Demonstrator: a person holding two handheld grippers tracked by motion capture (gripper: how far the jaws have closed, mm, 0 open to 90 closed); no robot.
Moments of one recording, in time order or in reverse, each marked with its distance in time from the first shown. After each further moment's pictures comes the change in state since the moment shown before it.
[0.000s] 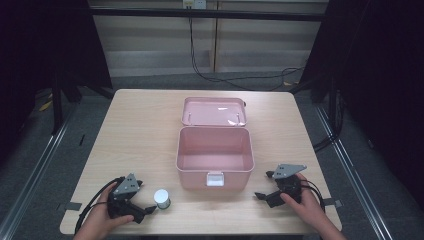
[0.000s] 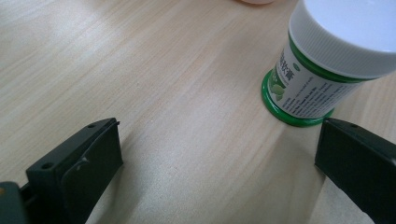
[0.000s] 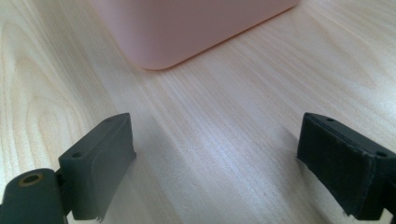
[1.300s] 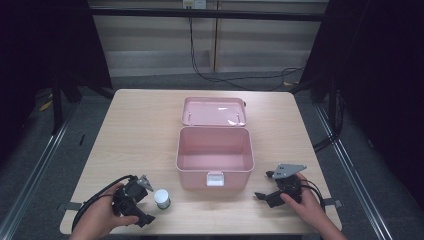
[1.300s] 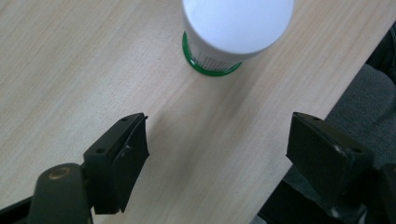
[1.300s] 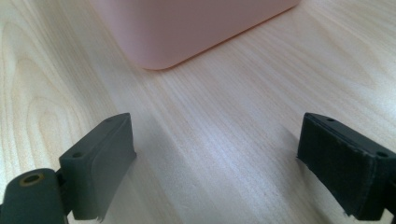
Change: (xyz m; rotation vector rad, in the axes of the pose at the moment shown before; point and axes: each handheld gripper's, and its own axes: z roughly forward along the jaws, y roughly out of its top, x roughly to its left) left arm -0.032 0.064 -0.018 0.515 -0.092 -0.054; right arm 0.000 0.000 0.000 0.000 0.001 0.000
